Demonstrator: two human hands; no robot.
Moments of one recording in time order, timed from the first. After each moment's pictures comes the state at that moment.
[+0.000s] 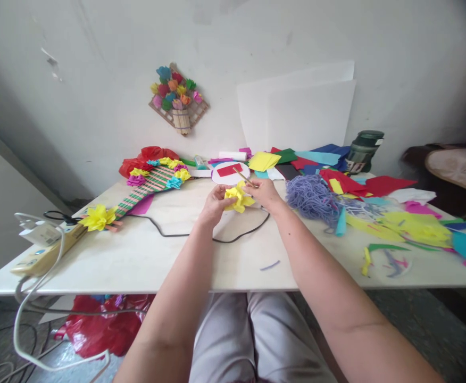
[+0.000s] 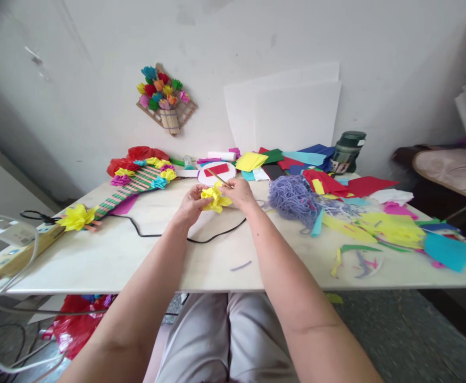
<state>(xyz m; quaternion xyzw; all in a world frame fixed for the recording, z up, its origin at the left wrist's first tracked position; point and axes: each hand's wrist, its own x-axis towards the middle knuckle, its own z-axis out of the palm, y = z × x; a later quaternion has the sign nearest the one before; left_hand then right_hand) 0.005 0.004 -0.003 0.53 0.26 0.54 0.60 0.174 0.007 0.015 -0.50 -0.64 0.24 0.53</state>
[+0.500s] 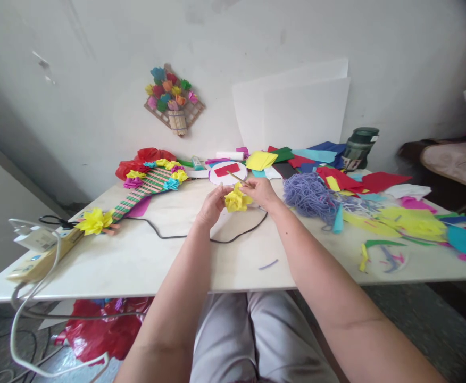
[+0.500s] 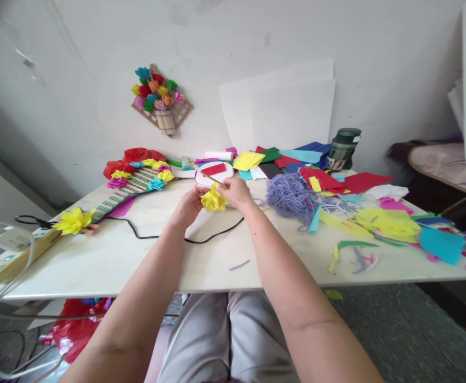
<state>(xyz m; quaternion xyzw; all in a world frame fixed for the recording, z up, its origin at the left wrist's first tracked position) 0.004 0.006 -0.002 0.52 0.25 0.52 0.62 0.173 0.002 0.020 -0.53 -0.67 0.17 0.49</state>
